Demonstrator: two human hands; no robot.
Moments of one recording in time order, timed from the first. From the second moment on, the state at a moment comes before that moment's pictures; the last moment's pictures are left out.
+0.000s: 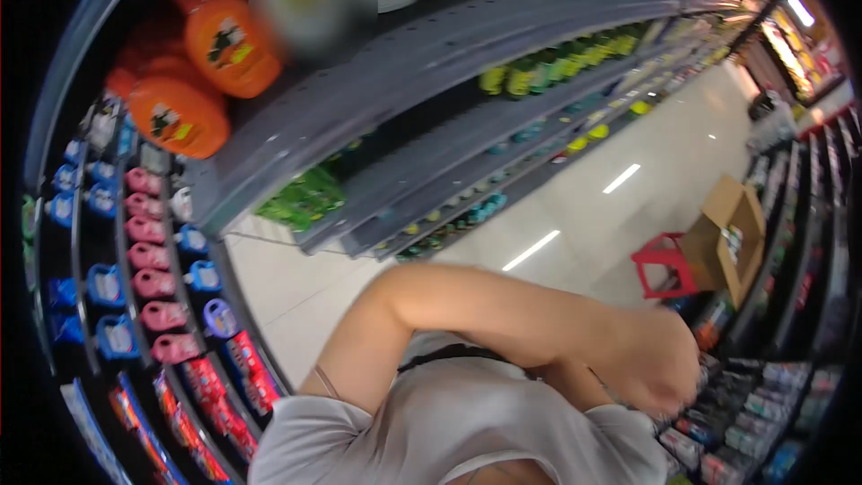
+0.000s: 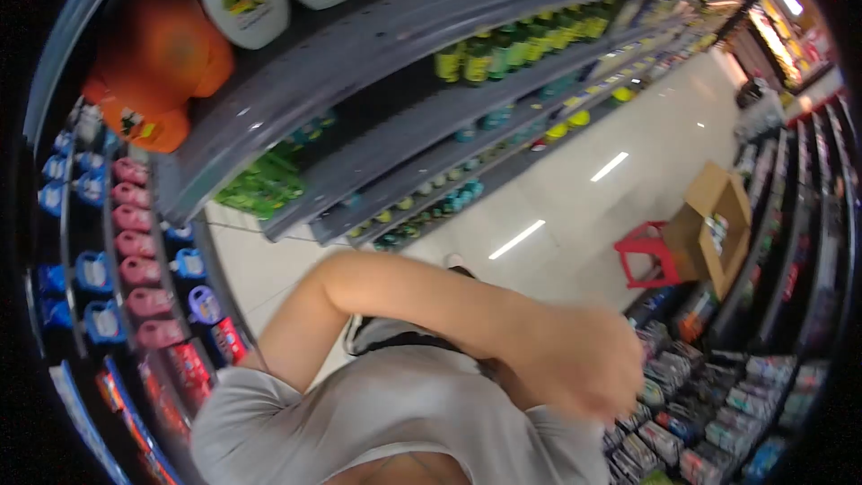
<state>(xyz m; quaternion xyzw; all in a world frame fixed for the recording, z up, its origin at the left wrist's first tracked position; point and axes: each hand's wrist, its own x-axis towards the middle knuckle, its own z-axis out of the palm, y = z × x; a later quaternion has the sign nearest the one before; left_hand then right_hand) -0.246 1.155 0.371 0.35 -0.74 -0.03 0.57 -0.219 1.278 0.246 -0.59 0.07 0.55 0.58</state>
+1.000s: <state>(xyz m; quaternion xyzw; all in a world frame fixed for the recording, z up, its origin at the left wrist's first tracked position) -0.362 0.896 0.425 -0.28 -0.73 -0.47 0.41 -0.164 0.966 0.094 -0.88 -0.11 0.09 0.46</state>
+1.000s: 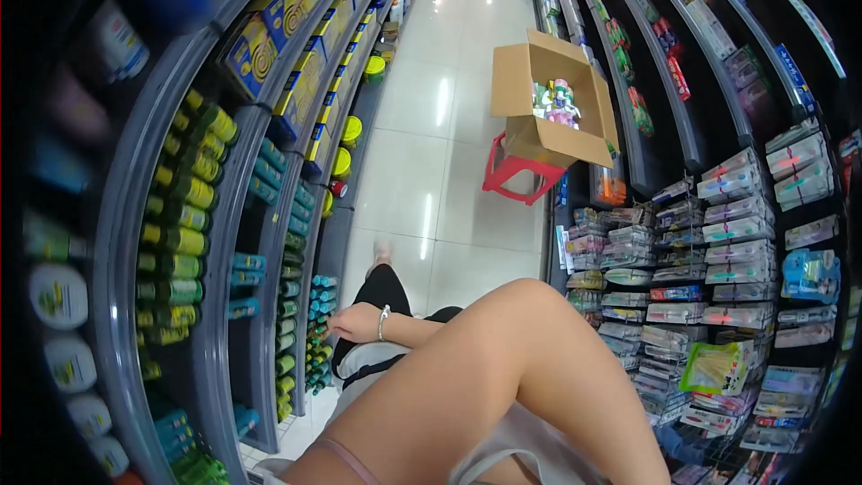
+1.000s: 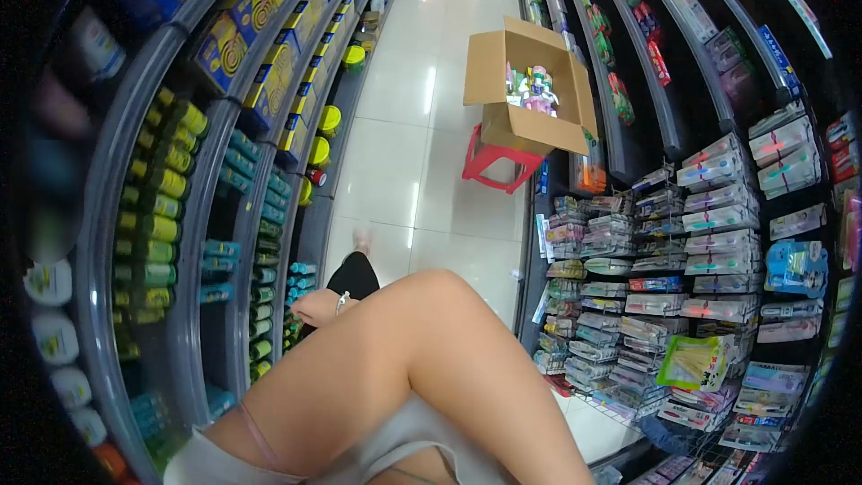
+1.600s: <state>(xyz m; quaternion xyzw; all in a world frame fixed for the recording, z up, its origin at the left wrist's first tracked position) 0.032 0.645 0.287 0.22 -0.55 -0.66 0.46 -0.059 0.706 0.038 -0.84 0.34 -0.15 0.38</state>
